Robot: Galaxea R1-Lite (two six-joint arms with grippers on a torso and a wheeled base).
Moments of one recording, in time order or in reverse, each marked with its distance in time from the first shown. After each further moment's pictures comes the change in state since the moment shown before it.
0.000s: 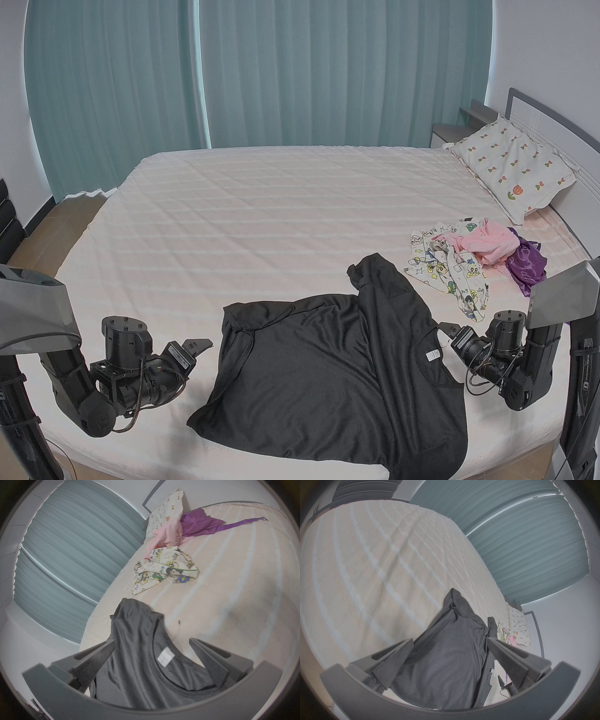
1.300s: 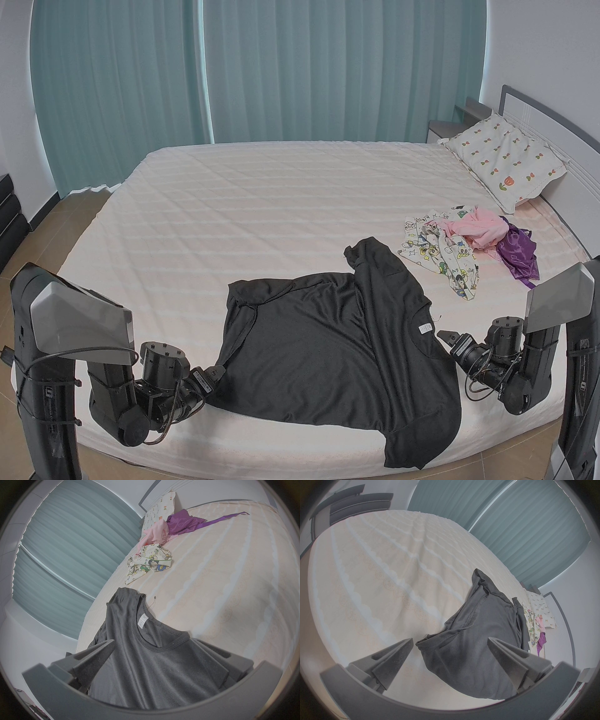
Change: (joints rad) left arm -0.067 0.269 -0.051 -0.086 0.179 0.141; right arm 0.004 0.028 0.029 -0.016 0.001 -0.002
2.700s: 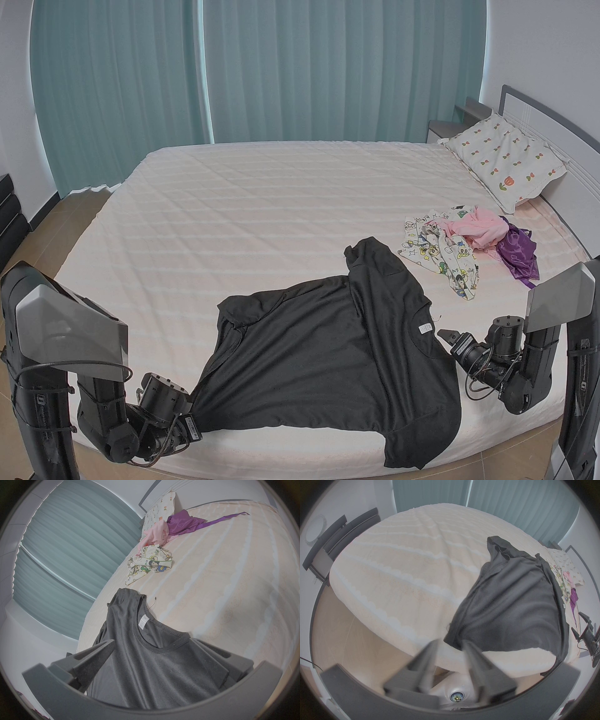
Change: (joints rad) left arm -0.062 -0.058 0.148 0.276 0.112 0.173; right arm -0.002 -0.003 -0.002 0.000 0.002 0.001
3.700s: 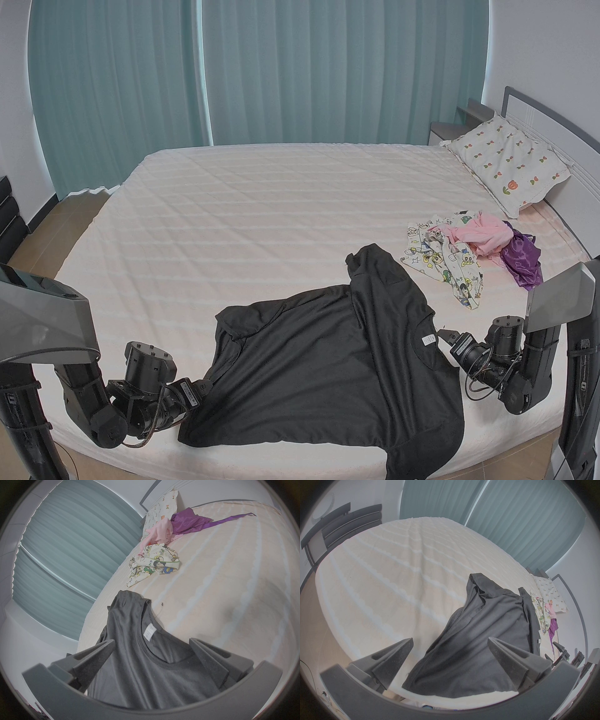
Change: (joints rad) left arm 0.047 -0.153 -0.070 -0.018 -0.065 -0.051; right arm 0.003 -0.002 0.002 0.000 0.002 0.000
